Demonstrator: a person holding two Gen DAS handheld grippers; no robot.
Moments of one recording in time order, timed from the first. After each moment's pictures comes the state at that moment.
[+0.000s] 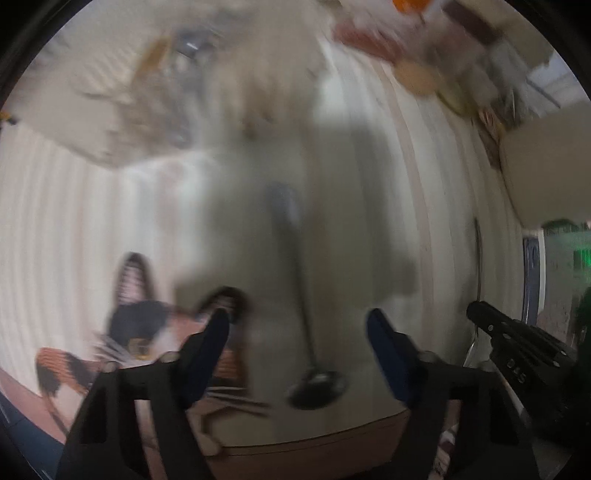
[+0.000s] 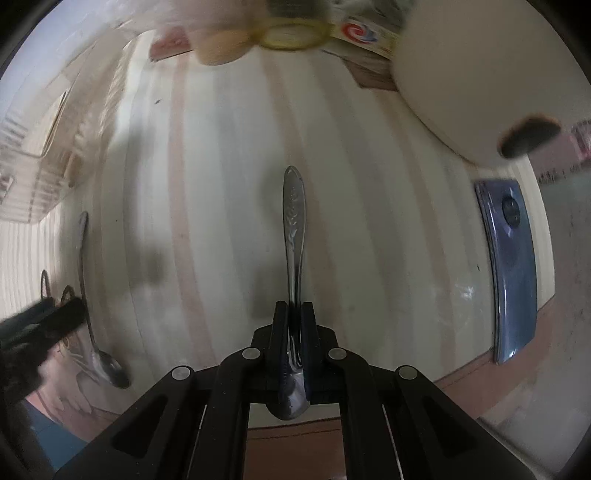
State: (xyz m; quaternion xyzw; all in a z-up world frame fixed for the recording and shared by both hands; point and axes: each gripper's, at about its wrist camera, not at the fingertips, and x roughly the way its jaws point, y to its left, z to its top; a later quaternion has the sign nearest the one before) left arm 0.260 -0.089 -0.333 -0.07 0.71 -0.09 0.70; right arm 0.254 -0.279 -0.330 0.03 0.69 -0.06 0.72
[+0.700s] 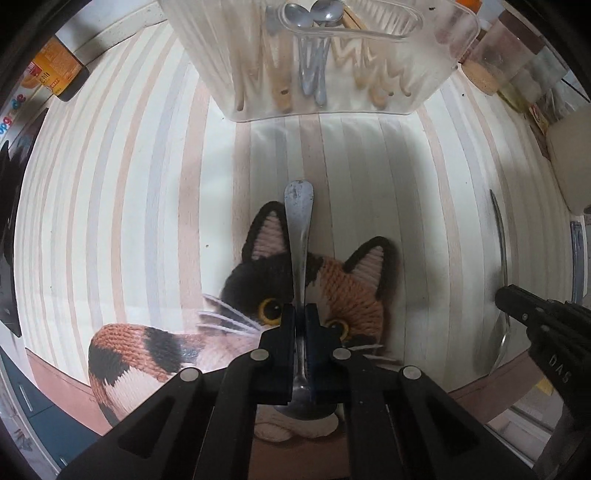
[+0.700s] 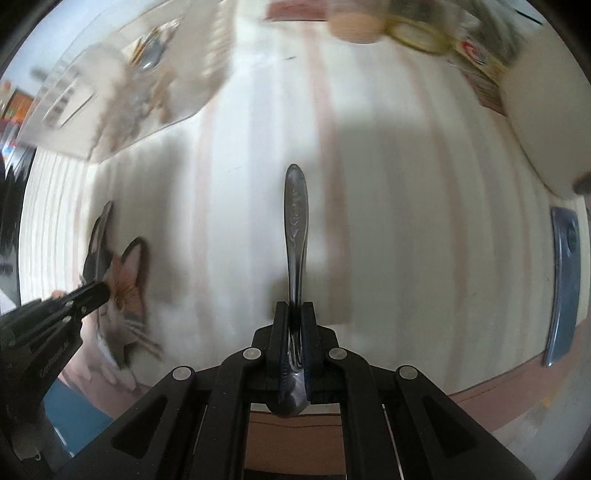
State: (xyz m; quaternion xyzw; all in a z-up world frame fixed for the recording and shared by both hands) left arm 0.223 -0.025 -0.339 -0.02 0.70 -0.02 0.71; right arm 0.241 -0.184 -0.325 -0.01 0.70 0.04 0.71
